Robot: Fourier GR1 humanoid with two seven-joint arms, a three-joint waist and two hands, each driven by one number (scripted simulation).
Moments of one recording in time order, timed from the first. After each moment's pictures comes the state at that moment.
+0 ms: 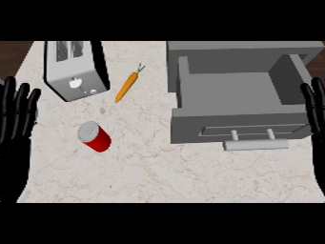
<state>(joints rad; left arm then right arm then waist) 0.01 0.05 -0.01 -2.10 0.00 0.01 0.00 -0.02 -0.09 0.00 -2.10 0.03 0.00 -0.01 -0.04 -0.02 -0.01</state>
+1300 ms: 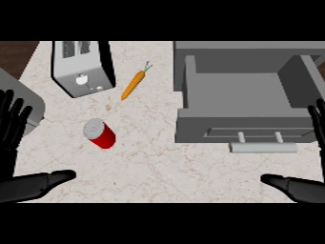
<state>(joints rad) 0.05 0.08 0.10 -2.11 0.04 0.07 0.39 0.10 -0.07 -0.11 -2.06 -0.04 -0.02 0.17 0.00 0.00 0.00</state>
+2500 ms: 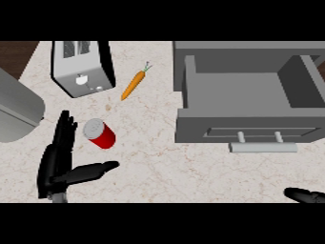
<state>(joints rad) 0.08 0.01 -0.01 -1.59 -0.05 0.21 -0.03 0.15 -0.09 -0.21 -2.14 -0.10 0.05 0.18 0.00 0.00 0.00</state>
